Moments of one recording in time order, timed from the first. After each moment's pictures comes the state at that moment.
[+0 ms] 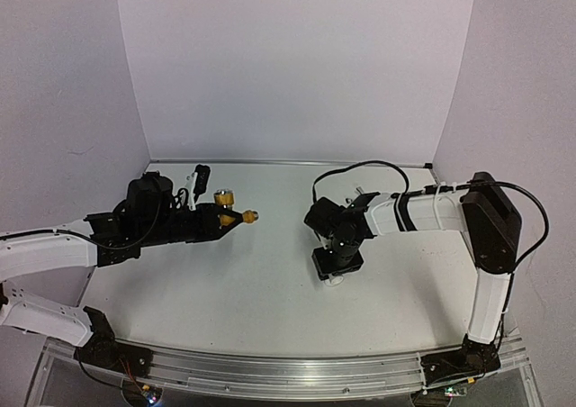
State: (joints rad) left arm -0.84 1.11 0.71 0.06 0.14 -0.73; right arm 0.89 1.95 1.33 -0.74 0.11 0.54
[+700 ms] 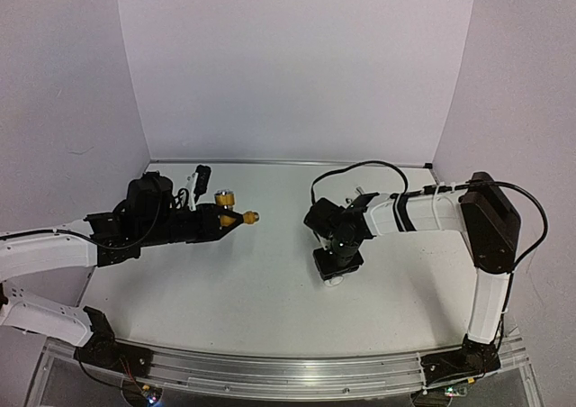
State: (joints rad) left arm -0.84 1.11 0.71 0.06 0.15 -0.73; right arm 0.89 1.95 1.33 -0.74 0.11 0.52
